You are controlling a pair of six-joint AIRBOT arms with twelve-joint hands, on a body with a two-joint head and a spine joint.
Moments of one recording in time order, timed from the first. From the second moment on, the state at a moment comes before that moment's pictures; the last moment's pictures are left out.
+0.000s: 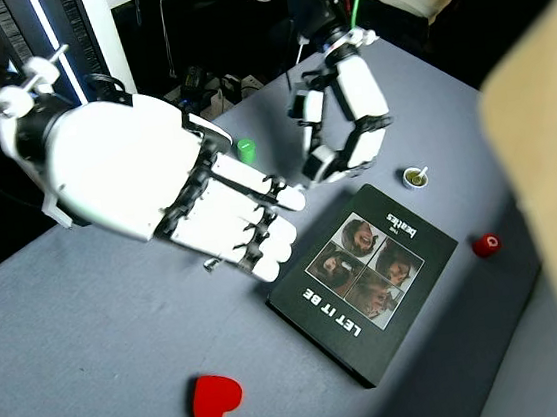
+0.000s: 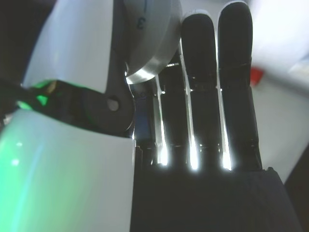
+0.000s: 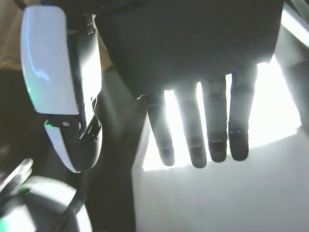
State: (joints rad) left arm 0.97 -0.85 0.75 -0.69 -0.84 0.88; right arm -0.38 -0.84 0.46 1.14 0.70 -2.13
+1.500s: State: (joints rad) left arm 0.77 -0.82 0.96 -0.51 -0.70 0.76; right arm -0.24 -1.24 0.82 1.37 0.84 -2.38
